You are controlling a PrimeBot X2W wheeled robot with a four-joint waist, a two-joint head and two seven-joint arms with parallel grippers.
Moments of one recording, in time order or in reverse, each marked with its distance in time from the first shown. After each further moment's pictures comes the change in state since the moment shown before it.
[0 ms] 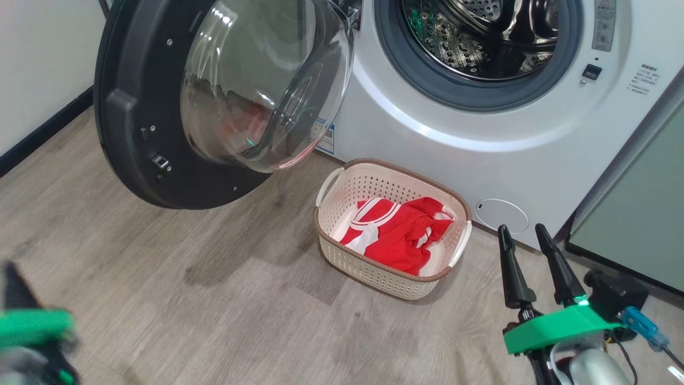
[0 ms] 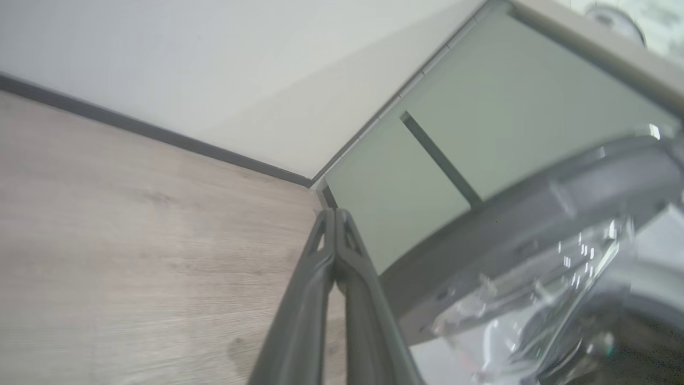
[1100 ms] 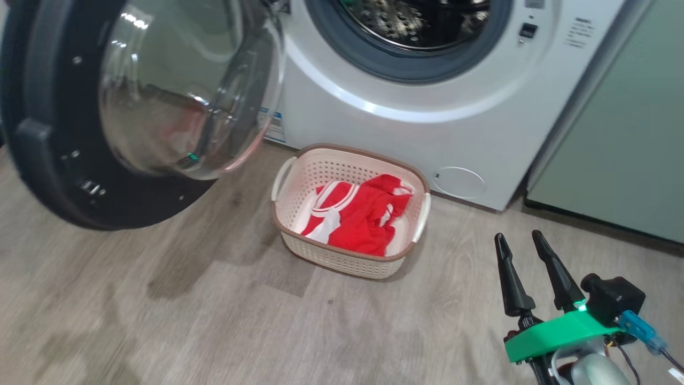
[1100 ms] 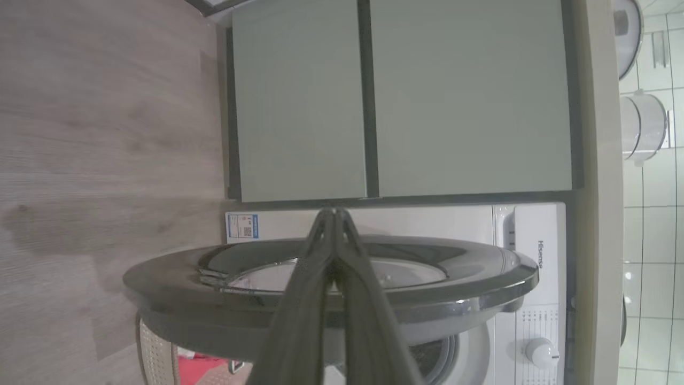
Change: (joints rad) left arm -0.781 0.419 0.096 0.671 -0.523 0.132 0.747; right arm 0.019 -0.033 0.028 -0.002 0.000 0.000 0.000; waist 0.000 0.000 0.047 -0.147
